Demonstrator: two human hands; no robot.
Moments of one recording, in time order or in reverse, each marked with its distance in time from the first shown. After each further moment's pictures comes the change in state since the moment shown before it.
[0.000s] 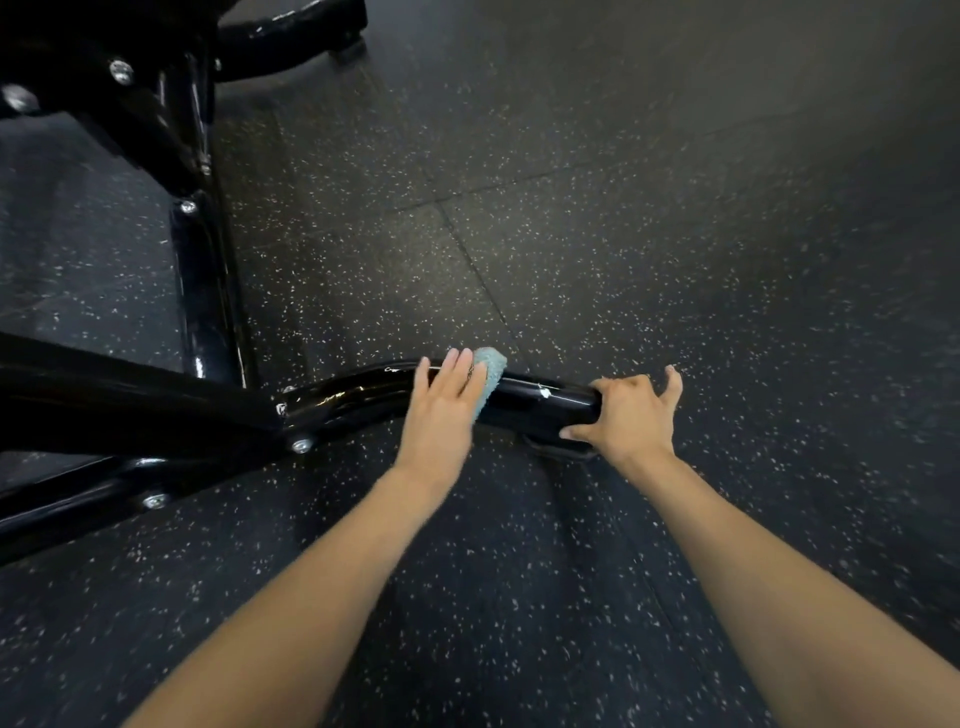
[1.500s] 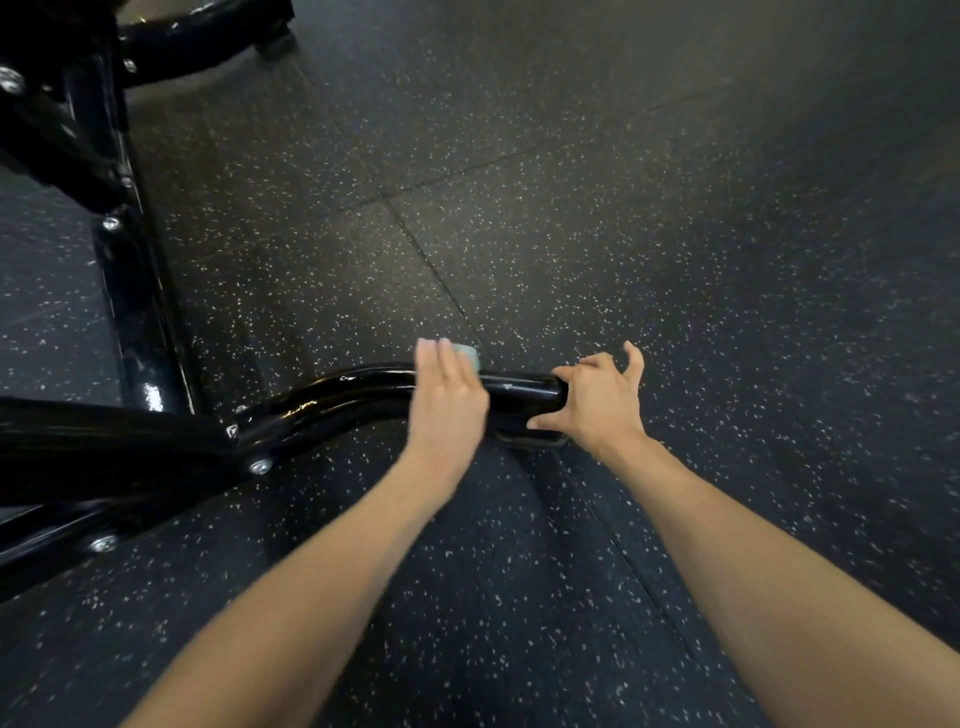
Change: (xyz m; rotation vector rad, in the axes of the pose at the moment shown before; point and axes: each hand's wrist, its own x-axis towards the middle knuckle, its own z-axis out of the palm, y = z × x) left_hand 0.024 0.045 -0.005 0.642 -0.024 0.186; right_hand 0.001 0.007 0.000 0.012 0.023 -0.043
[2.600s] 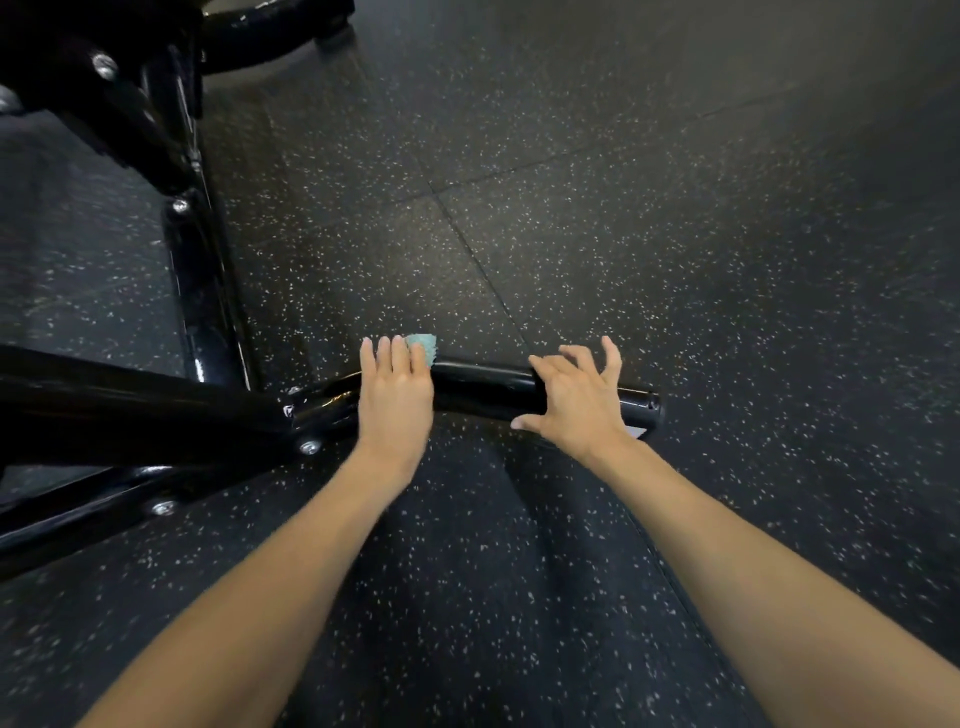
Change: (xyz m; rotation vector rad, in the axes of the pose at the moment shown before) left_hand -0.032 -0.069 0.044 -0.219 -0.179 -0.337; right_hand 0.005 -0.062 -0.001 -0.014 0.020 -0.213
